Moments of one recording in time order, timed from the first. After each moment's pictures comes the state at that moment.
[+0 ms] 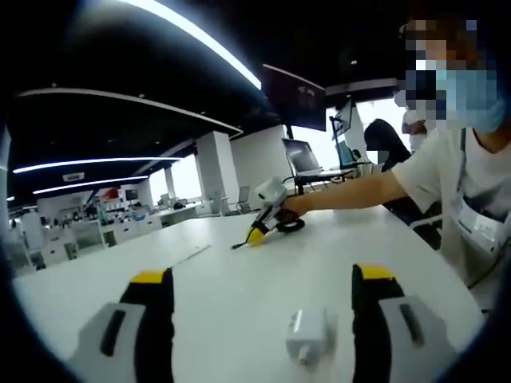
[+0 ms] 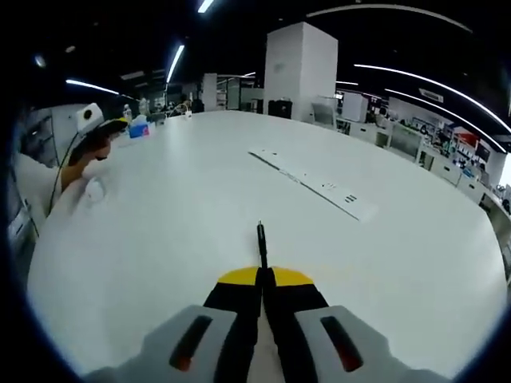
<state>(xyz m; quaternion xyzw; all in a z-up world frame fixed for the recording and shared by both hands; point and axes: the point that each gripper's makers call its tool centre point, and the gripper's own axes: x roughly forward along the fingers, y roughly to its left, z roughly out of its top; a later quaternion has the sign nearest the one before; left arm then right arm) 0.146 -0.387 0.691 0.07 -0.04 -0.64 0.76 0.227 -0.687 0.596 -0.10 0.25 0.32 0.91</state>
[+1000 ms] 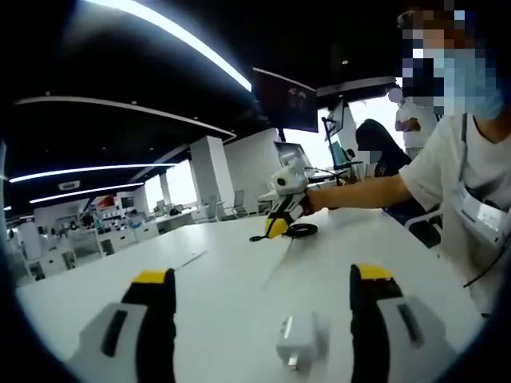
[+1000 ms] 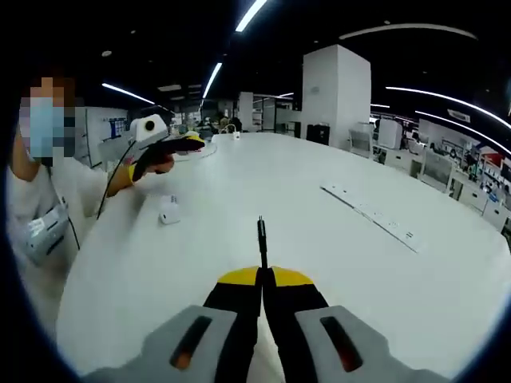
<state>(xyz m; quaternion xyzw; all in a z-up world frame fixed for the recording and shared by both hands) 0.135 -0.388 0.699 0.08 -0.06 -0.65 0.75 0.142 -0.601 0.646 -0.11 0.19 0.41 0.89</state>
